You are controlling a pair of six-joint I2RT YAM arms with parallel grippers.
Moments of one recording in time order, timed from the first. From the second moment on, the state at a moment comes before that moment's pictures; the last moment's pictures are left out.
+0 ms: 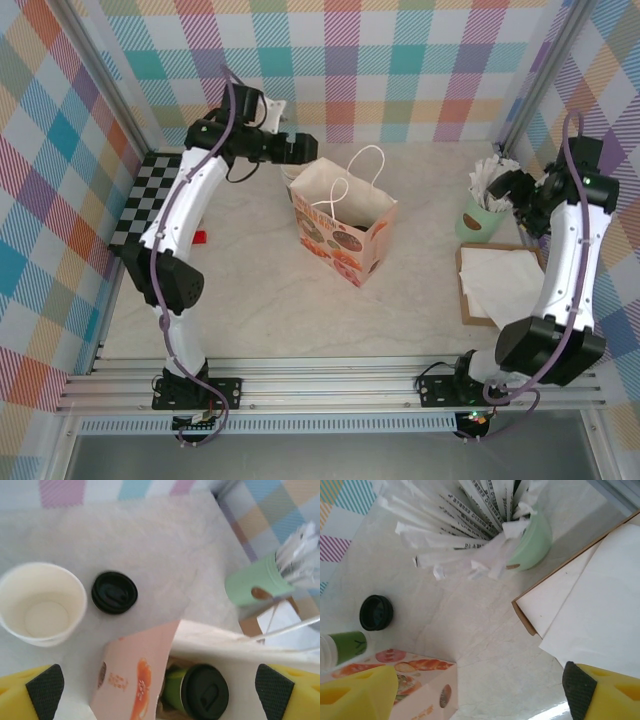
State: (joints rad) left arm -0.32 1.93 2.19 -0.97 0.43 -0.21; right arm -0.35 1.43 1.68 -1.30 -0.26 0.50
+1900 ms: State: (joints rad) left arm -0.29 2.07 2.26 -0.69 0.30 -0.33; right arm -0.44 1.77 1.90 -1.26 -0.16 0.73
